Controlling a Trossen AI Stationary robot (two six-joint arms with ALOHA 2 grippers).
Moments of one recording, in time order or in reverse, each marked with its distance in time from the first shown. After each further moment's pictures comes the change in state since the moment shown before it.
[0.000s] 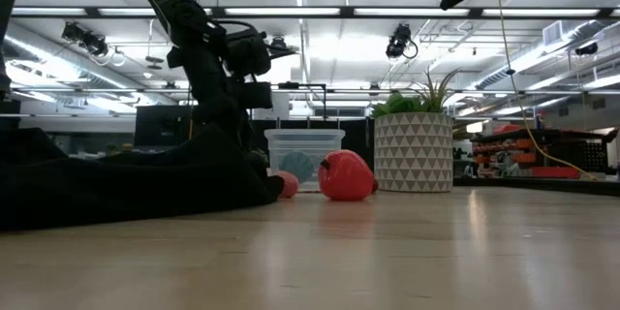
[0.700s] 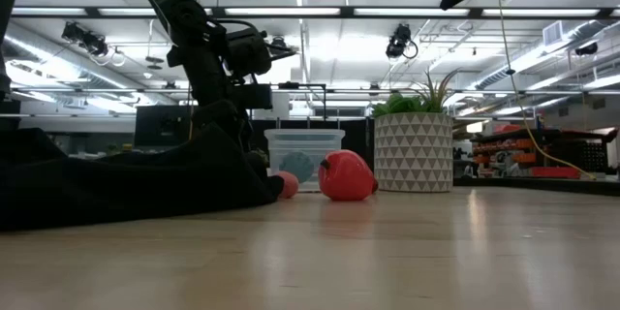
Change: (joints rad) left arm -0.006 0.000 0.000 -0.001 -0.051 -0.003; right arm 0.000 0.000 0.000 0.000 0.000 0.002
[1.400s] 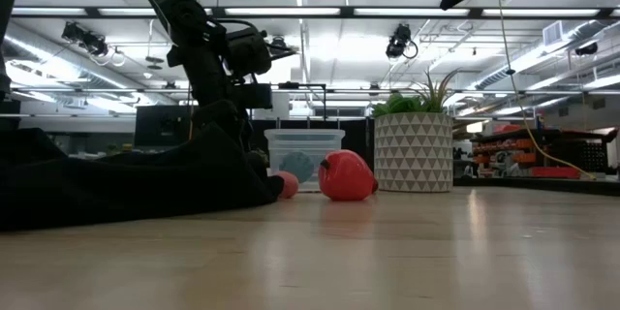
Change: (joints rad) left arm 0.000 0.000 0.000 0.001 0.000 0.000; right arm 0.000 0.000 0.000 0.000 0.000 0.001
